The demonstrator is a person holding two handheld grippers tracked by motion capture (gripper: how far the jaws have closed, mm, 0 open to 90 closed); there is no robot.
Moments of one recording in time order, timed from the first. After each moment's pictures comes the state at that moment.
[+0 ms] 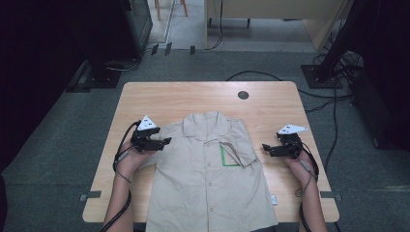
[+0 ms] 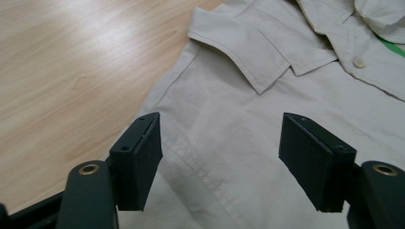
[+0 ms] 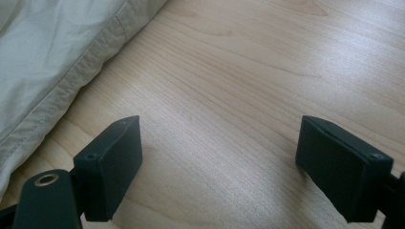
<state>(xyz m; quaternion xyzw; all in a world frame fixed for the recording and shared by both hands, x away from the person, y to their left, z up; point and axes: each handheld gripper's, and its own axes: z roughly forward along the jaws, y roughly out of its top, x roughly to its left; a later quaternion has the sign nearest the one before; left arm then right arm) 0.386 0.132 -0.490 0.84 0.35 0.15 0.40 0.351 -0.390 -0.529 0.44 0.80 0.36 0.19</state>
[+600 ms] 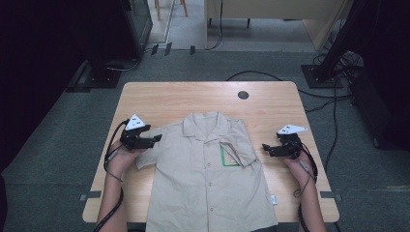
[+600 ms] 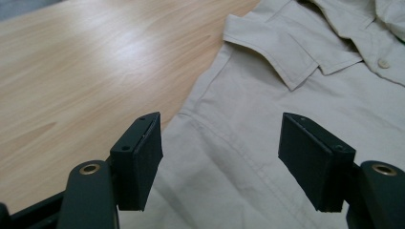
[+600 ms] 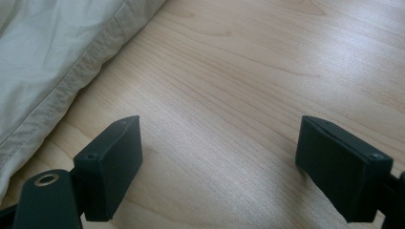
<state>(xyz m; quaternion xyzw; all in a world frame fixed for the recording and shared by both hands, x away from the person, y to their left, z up) 0.386 0.164 -0.486 0.82 0.35 0.19 0.40 0.350 -0.388 -0.529 0.44 0.80 0.36 0.19</state>
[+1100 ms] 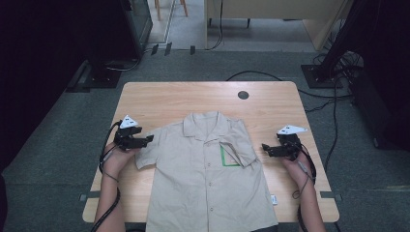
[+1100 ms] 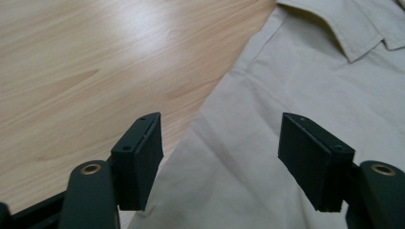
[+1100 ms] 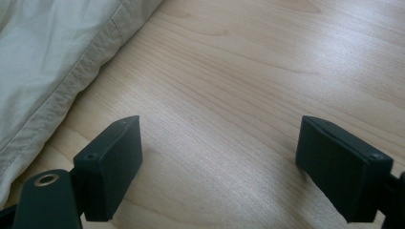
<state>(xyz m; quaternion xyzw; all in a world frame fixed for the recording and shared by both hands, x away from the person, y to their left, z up) 0.396 0.191 -0.502 0.81 0.42 0.16 0.38 0.348 -0.385 -0.529 0.45 0.79 0.35 0.20</state>
